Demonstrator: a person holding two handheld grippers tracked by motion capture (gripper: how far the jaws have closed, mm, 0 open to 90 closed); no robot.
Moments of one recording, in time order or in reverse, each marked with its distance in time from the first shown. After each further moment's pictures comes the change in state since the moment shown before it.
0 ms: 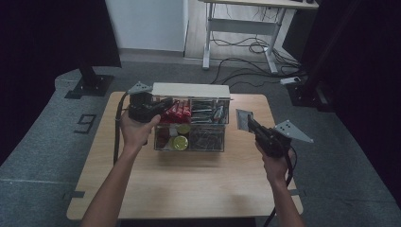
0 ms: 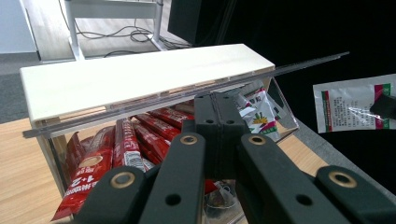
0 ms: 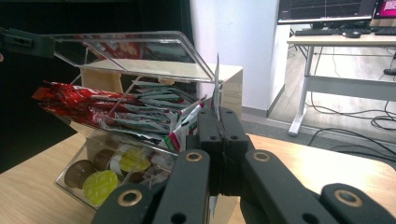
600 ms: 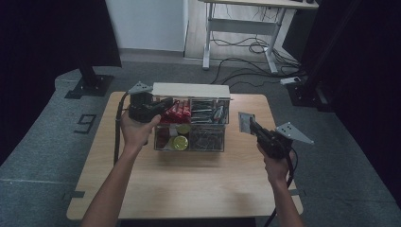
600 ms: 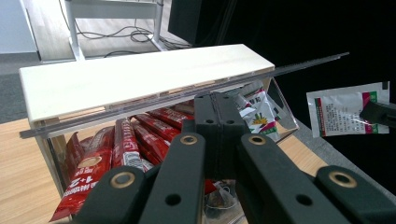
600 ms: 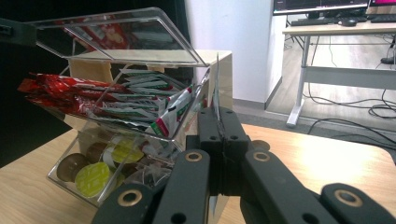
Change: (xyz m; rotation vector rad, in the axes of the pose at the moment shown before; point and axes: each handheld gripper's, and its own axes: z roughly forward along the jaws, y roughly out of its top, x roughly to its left) left arm 0.000 0.000 0.000 -0.002 0.002 0.000; right arm -0.011 -0.012 0.000 0.021 -0.014 0.026
